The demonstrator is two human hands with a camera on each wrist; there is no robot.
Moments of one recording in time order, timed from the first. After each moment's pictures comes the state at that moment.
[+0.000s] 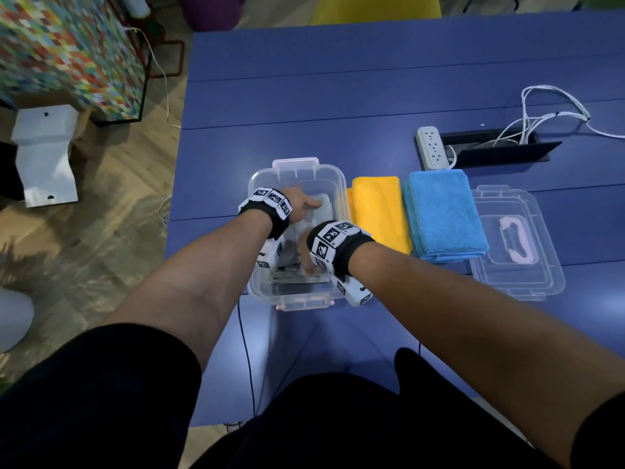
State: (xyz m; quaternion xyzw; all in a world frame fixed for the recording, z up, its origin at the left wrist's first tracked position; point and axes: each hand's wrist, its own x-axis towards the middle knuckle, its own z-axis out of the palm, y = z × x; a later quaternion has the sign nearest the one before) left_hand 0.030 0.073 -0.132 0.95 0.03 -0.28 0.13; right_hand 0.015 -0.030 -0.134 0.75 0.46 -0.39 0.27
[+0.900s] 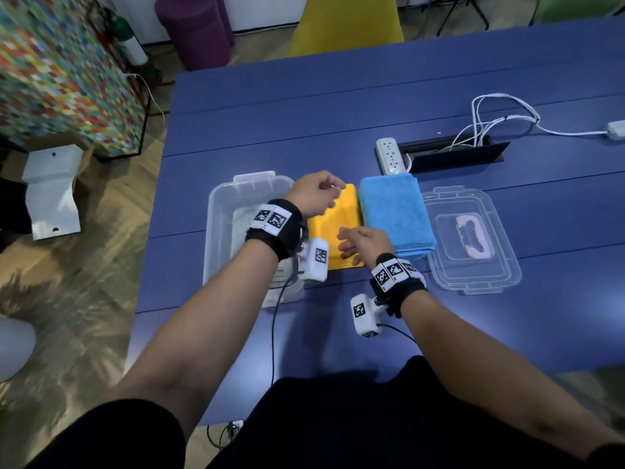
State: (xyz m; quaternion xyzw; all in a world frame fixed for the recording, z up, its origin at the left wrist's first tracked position) left_hand 0.040 -0.085 -0.040 0.84 0.16 -0.09 0.51; right_hand 0.032 -0.247 -0.107 0.74 -0.04 -0.31 -0.60
